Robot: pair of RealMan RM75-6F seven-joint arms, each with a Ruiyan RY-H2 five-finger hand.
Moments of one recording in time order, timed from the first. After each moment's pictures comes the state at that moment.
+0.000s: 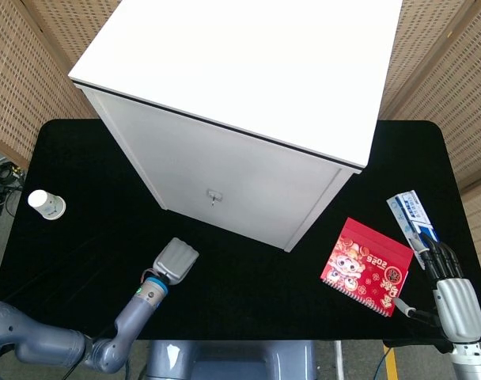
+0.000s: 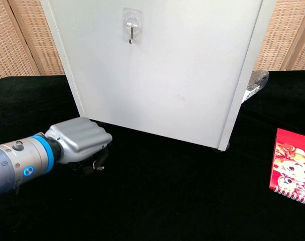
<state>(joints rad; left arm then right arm) -0.89 -1.68 0.06 -1.66 0.77 1.13 1.05 0.01 -1.12 0.01 -1.67 -1.68 1.63 0.20</state>
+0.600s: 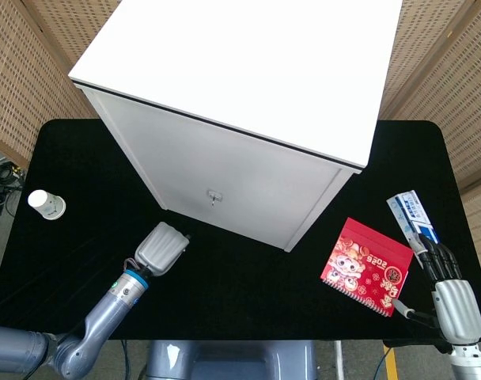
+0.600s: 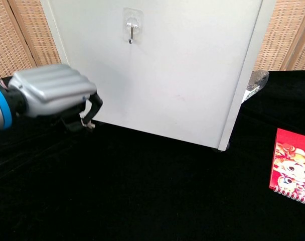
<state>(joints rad) -0.86 -1.43 0.06 -1.88 1.04 1.21 0.98 0.01 -1.12 0.00 -1.68 -1.69 1.63 0.19</state>
